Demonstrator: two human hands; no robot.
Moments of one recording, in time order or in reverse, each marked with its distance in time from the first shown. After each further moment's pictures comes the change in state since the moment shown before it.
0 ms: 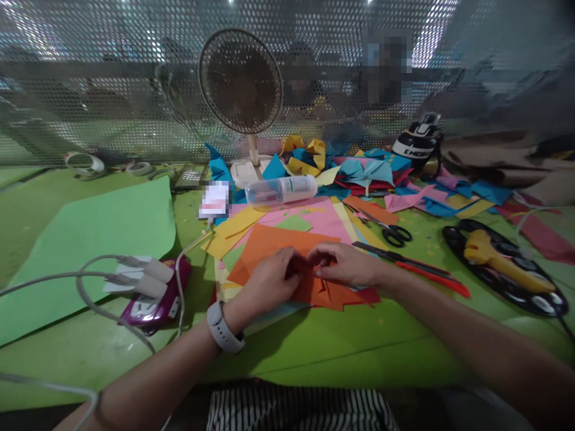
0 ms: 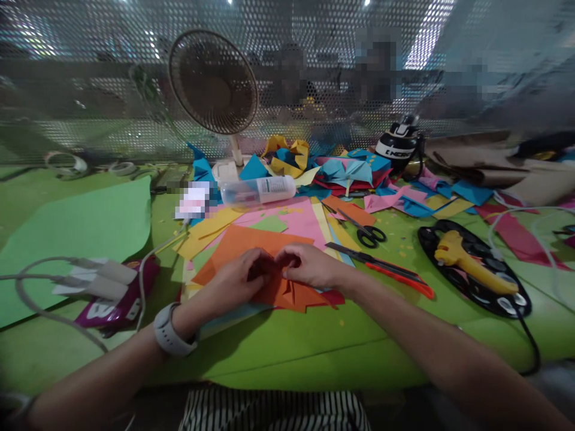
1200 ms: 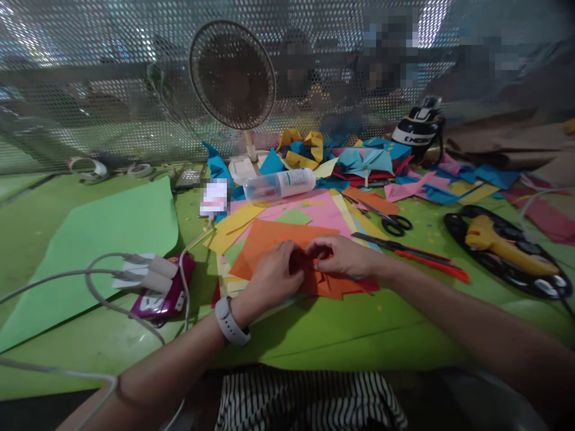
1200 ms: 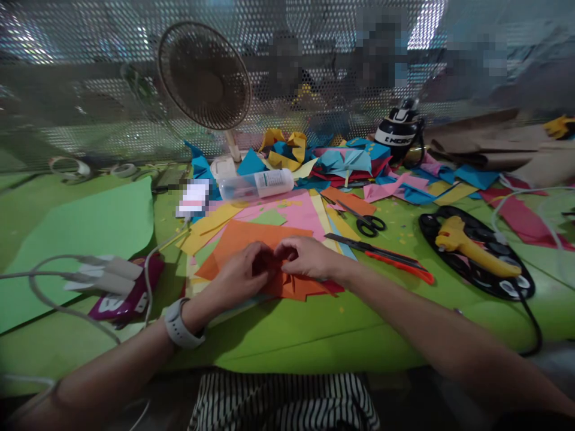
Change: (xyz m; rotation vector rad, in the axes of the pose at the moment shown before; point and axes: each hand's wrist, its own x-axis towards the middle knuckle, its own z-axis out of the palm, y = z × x) left_hand 0.000 0.007 0.008 0.047 0.055 0.014; right_hand 0.000 0.006 0.007 0.052 0.054 -0.014
